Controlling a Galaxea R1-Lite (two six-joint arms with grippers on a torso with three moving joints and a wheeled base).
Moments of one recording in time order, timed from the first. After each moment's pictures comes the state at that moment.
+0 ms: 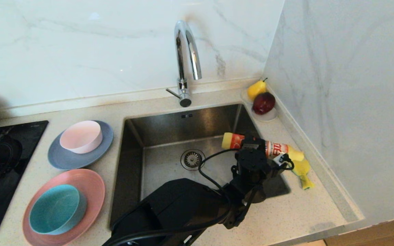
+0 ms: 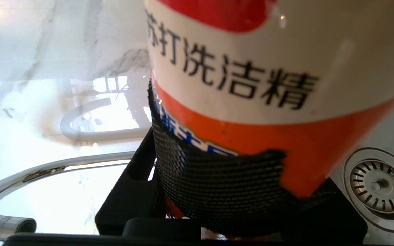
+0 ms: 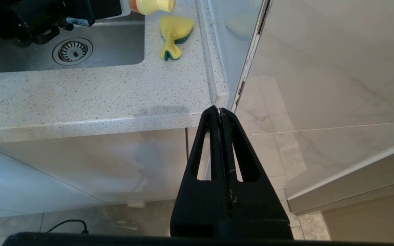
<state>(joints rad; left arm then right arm) -0.92 2.73 -1.91 -1.07 0.77 1.75 0.01 0.00 0.00 0.00 0.01 -0.01</state>
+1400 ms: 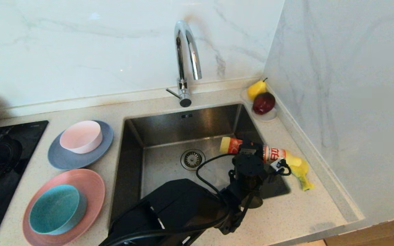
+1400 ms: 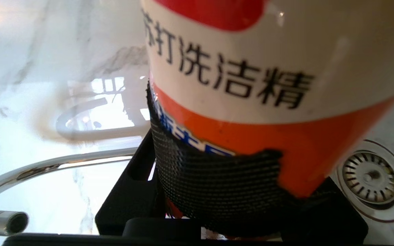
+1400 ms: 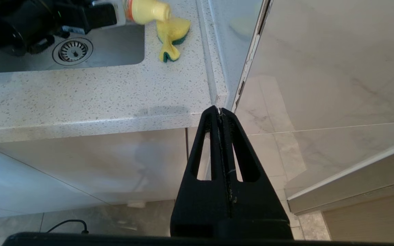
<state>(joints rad) -0.92 2.71 -1.80 -1.14 0.77 1.75 0.01 0.00 0.00 0.00 0.01 -0.01</state>
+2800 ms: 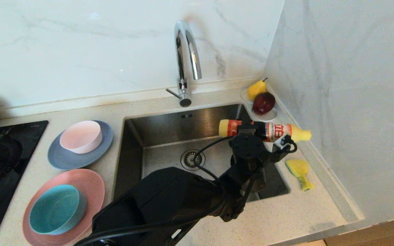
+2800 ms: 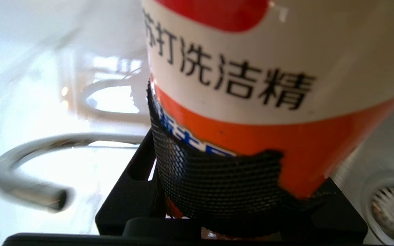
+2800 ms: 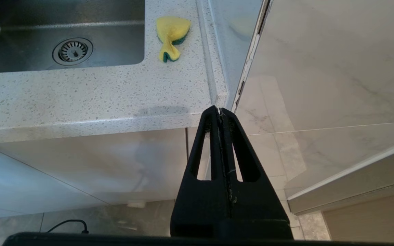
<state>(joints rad) -0.92 2.61 -1.84 -1.14 0.77 1.67 0.01 0.00 0.00 0.00 0.01 -0.01</state>
